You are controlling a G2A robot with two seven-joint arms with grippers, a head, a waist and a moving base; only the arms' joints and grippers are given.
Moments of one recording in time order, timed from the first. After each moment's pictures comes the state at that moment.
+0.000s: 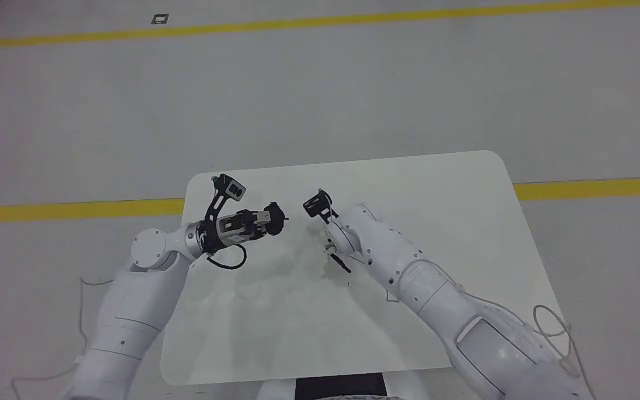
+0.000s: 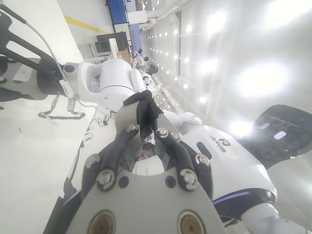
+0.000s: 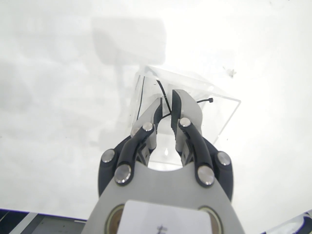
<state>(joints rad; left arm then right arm) 1.24 -1.05 -1.26 -1.35 -0.75 -0.34 -1.26 -0.87 -1.58 0.72 -0.99 -1.25 0.13 1.11</state>
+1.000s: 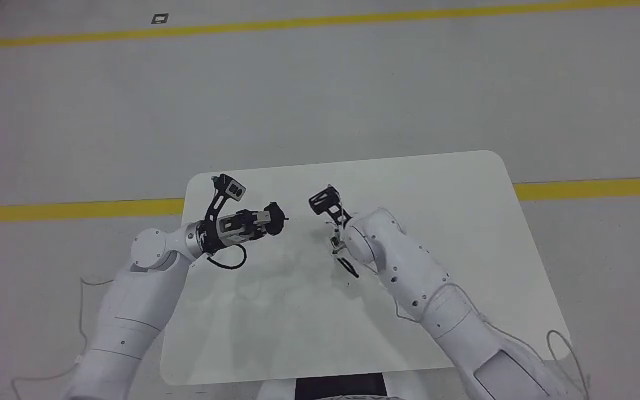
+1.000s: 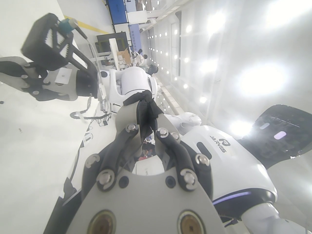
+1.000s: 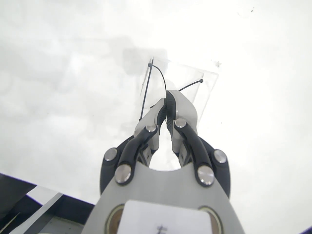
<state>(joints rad) 1.24 -1.05 -1.26 -1.35 -0.75 -0.34 -1.26 -1.09 -1.50 0.93 -1.41 -1.32 0.05 1.18</state>
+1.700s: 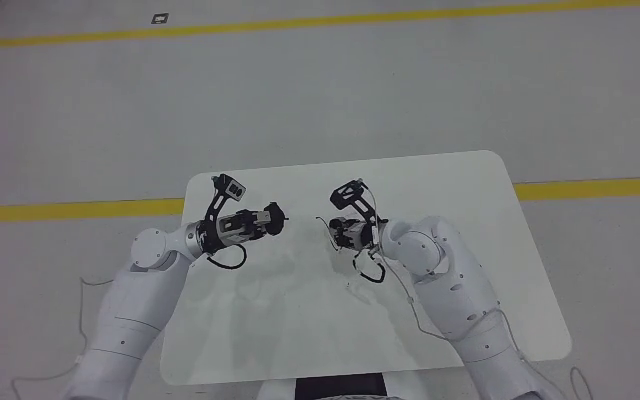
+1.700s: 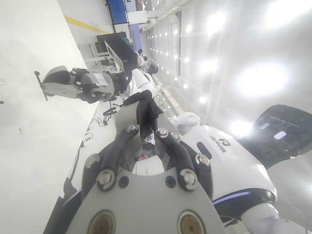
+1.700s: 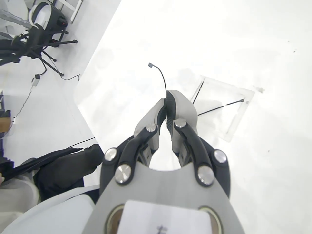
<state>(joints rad) 1.24 -1.05 -1.26 -1.35 -0.75 -0.34 -1.26 -1.29 -1.44 1.19 -1.62 -0.93 -0.26 1.02</state>
